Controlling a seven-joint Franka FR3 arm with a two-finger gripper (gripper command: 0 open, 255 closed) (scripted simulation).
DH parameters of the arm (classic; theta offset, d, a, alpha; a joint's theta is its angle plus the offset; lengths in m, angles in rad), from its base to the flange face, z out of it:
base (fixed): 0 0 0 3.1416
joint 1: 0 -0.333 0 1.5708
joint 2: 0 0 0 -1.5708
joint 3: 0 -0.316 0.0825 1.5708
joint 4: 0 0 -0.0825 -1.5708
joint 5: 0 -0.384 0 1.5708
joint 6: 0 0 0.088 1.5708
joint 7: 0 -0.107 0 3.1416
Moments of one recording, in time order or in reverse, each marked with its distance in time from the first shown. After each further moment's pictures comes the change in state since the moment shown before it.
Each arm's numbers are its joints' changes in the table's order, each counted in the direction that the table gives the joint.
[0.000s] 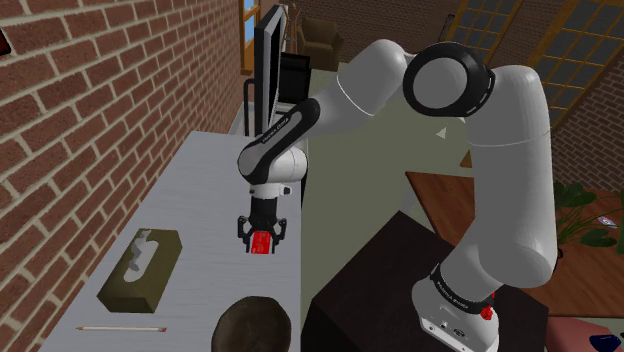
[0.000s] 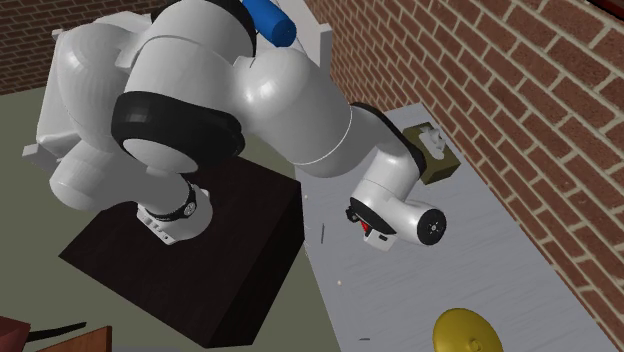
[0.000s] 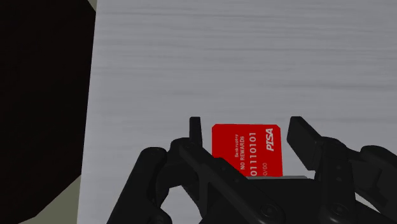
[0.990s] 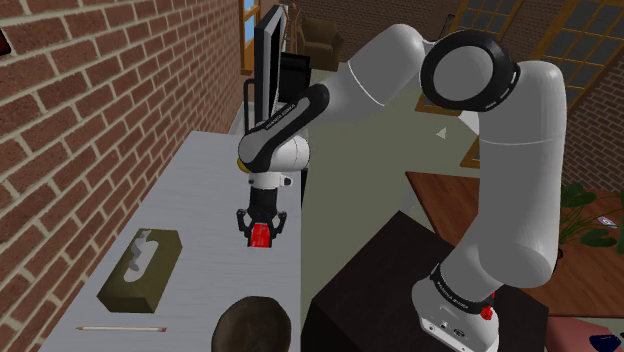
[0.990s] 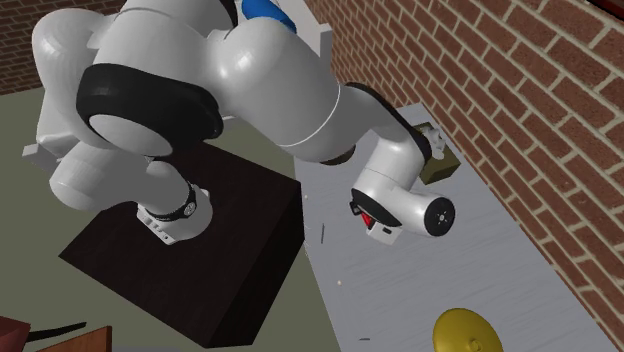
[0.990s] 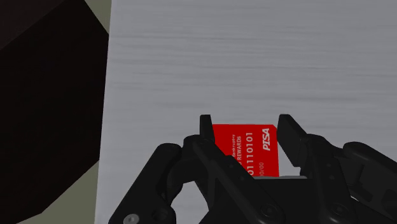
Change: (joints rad) arm 0.001 -0.089 -0.004 0.024 0.001 0.052 -0.029
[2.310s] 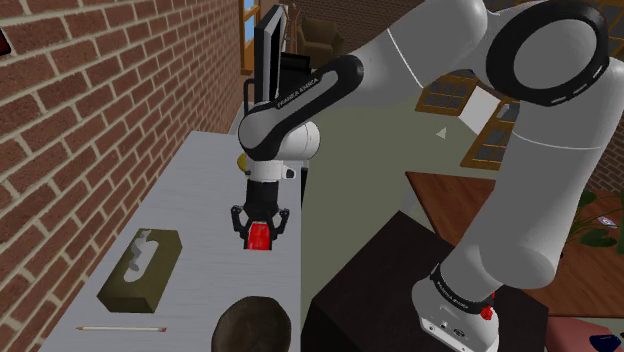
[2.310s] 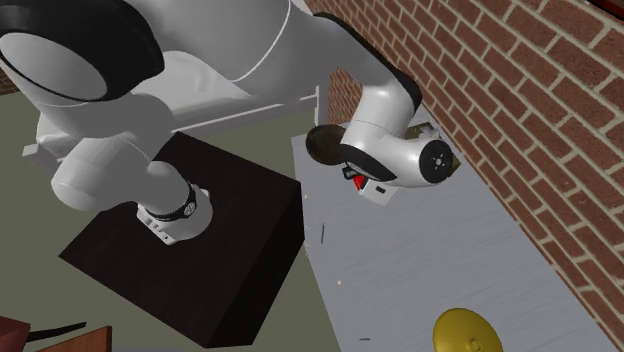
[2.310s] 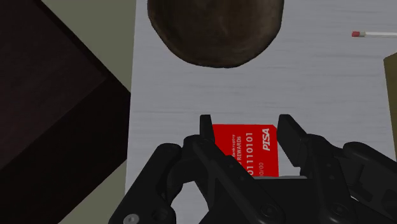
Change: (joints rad) arm -0.040 -0.236 -0.056 0.124 -0.053 0.067 -0.104
